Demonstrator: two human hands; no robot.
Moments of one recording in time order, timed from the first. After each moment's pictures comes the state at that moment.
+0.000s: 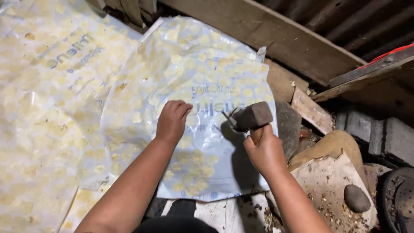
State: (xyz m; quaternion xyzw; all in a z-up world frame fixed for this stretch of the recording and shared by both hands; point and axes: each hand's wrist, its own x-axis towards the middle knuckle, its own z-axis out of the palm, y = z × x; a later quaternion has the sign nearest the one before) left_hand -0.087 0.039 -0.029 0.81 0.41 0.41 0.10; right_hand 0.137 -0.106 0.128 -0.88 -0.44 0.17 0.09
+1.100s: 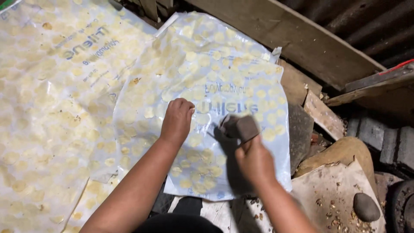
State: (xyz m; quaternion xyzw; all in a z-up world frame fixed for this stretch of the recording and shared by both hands) left_hand -0.110 0.025 -0.009 0.79 0.49 0.32 0.18; right_hand 0.089 -0.117 0.100 -0.86 -0.48 0.20 0.03
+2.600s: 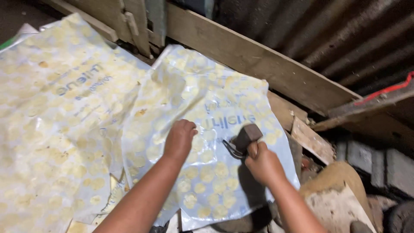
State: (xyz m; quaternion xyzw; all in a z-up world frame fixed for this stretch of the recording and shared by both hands) left_hand -0.061 0.077 -0.046 0.80 0.47 0.31 0.18; right_hand 0.189 -0.056 0.079 -0.86 -0.46 0.20 0.01
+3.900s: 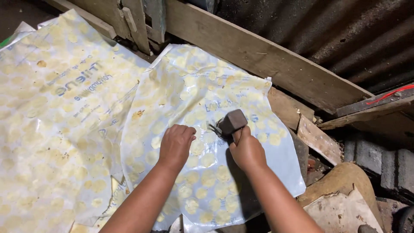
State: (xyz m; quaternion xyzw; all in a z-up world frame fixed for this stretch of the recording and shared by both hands) left_hand -0.082 0.066 -0.007 0.84 0.46 0.27 0.11; right_hand 0.142 0.005 0.082 -0.83 -0.51 0.23 0.07
